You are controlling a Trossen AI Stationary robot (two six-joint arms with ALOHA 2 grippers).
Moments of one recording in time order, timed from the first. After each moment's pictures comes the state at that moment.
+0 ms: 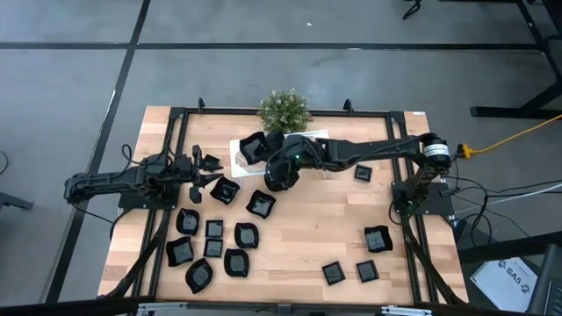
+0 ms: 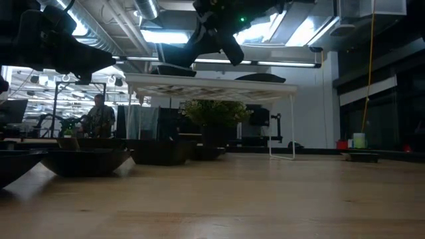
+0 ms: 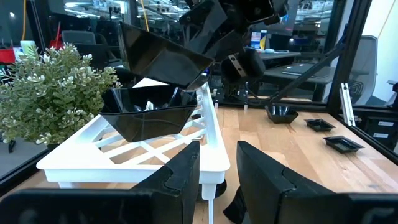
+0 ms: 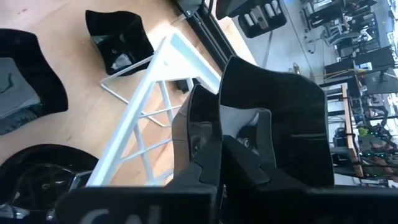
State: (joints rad) left arm 0.14 0.02 0.01 0.03 -0.01 -0.04; right arm -0.06 1.76 1.43 -0.16 0.21 -1.00
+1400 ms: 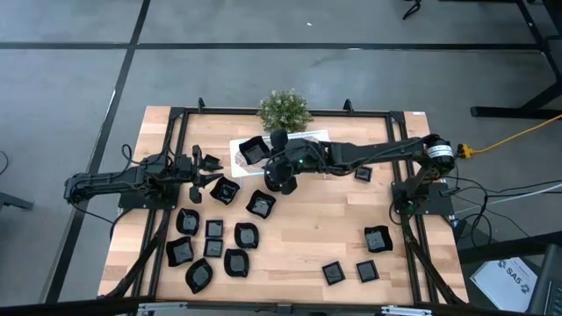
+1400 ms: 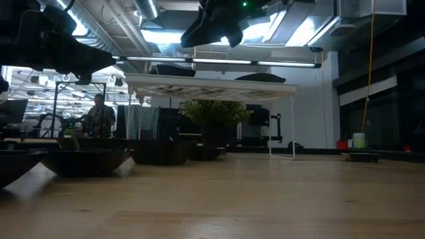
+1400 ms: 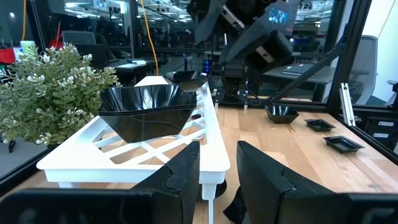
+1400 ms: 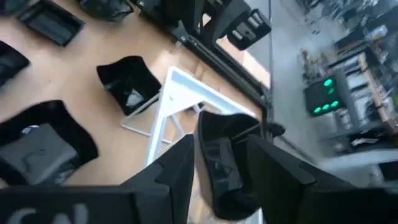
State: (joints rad) left arm 0.14 0.02 0.01 0.03 -0.01 -0.04; right arm -0.01 1.72 1.43 -0.17 0.22 -0.72
